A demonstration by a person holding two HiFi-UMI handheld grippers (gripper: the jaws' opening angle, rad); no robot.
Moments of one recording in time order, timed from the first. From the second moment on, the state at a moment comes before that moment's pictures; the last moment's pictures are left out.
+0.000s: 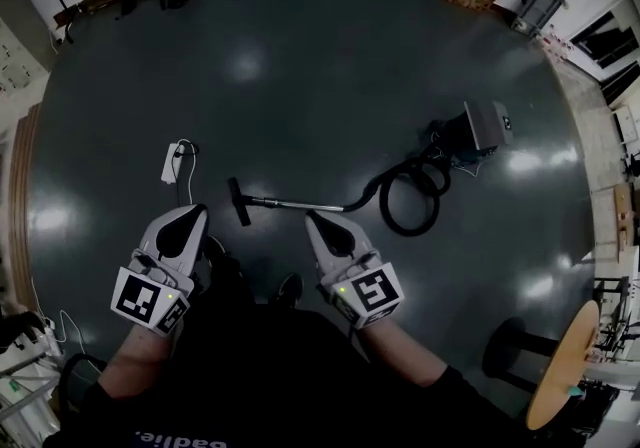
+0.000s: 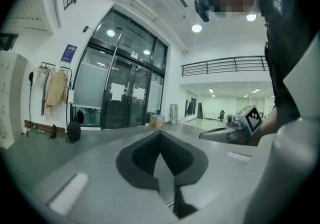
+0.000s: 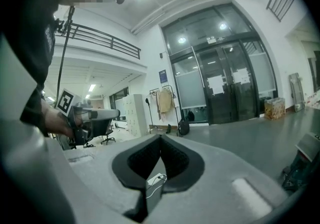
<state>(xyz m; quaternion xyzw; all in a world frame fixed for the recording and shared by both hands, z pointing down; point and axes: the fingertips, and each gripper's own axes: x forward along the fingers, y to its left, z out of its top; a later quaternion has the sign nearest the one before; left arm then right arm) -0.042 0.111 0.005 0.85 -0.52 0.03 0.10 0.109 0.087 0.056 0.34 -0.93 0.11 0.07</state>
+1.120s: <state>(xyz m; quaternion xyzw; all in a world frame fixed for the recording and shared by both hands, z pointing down) -0.103 -0.061 0.356 0.90 -0.37 0.22 0.09 0.017 -0.064 0.321 0.30 -0.92 0.12 0.22</state>
